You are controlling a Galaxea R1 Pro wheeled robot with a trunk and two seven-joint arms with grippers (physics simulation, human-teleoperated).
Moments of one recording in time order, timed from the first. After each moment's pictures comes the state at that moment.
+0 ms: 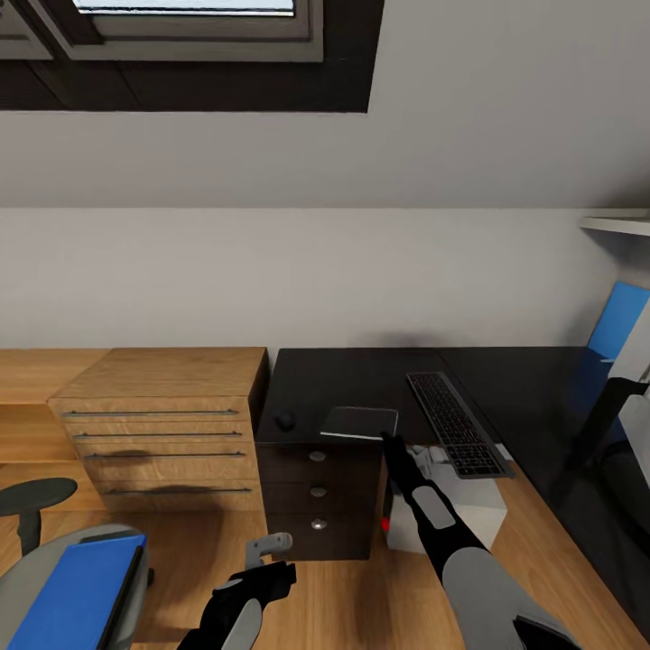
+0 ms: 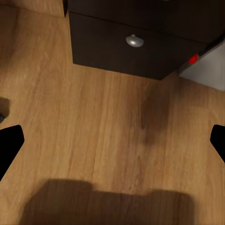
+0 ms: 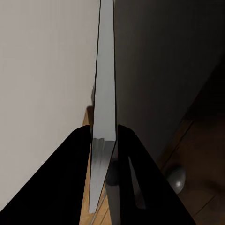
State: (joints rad) left arm -0.20 -0.09 -0.35 -1.15 0.54 0.51 0.50; right arm -0.72 0.17 -0.35 -0.45 -0.86 0.05 0.33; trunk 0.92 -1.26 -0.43
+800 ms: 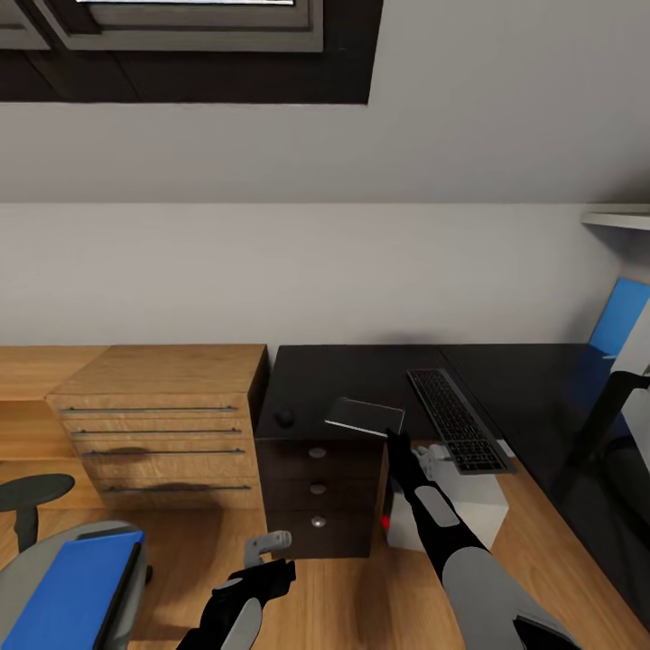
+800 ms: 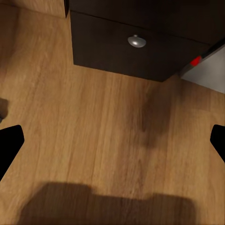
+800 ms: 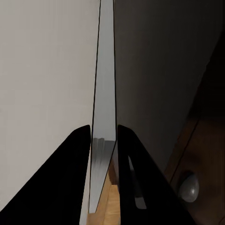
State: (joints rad) left arm -0.20 -0.10 -0.34 -1.15 0.54 0.50 0.50; right arm -0.72 0.17 -0.35 -0.45 -1.01 0.05 0.34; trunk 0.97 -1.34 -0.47
